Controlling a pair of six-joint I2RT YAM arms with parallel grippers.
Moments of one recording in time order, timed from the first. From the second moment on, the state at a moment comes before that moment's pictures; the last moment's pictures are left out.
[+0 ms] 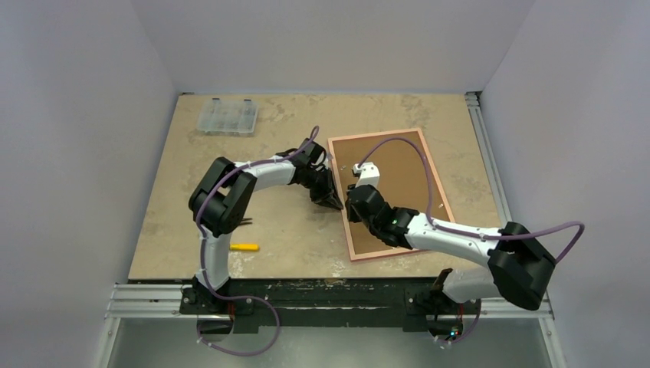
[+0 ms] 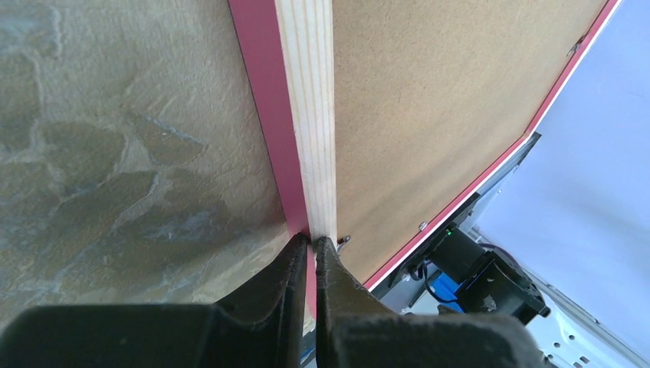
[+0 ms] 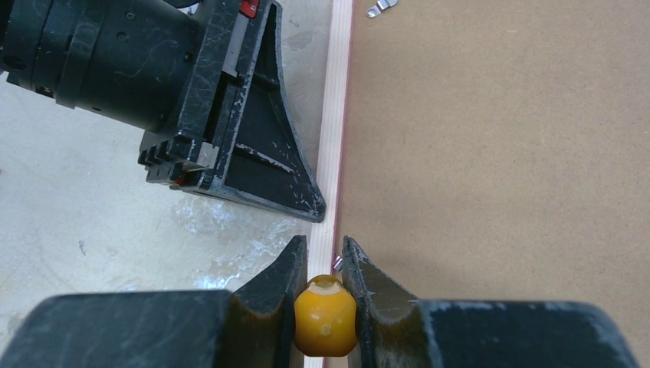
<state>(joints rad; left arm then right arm) -0.59 2.02 1.27 -0.34 0.58 -0.82 0.93 1.31 0.68 -0.03 0.48 0.55</state>
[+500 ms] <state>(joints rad) -0.59 2.02 1.27 -0.34 0.59 -0.83 0.95 1.32 0.71 -0.07 0.56 0.55</state>
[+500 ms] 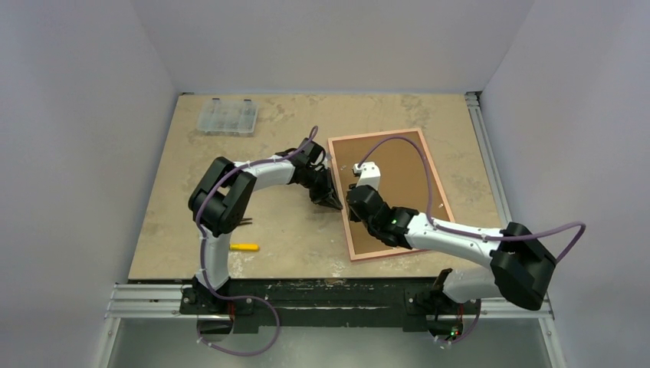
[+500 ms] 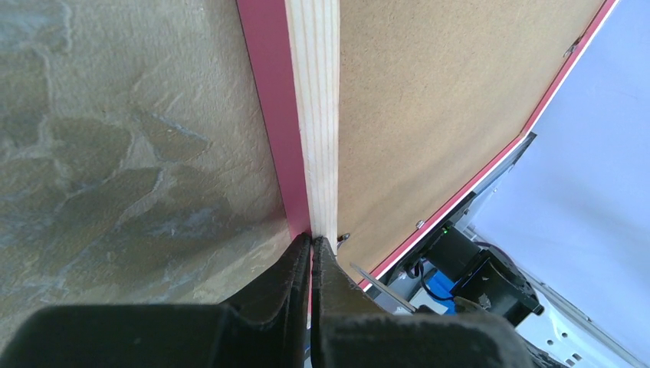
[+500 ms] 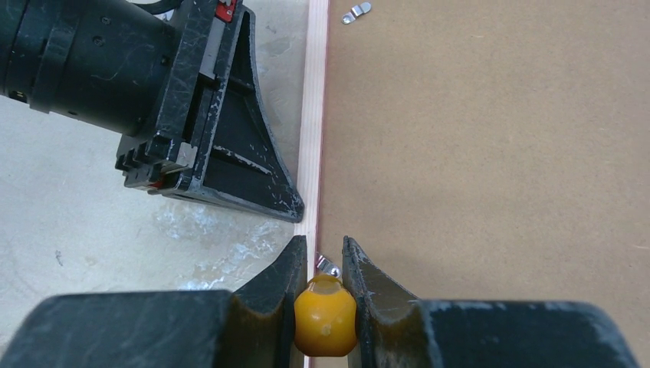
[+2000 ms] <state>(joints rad) -0.59 2.02 1.27 -0.34 0.59 -0.83 0.95 1.43 0.77 -0.09 0.60 0.56</state>
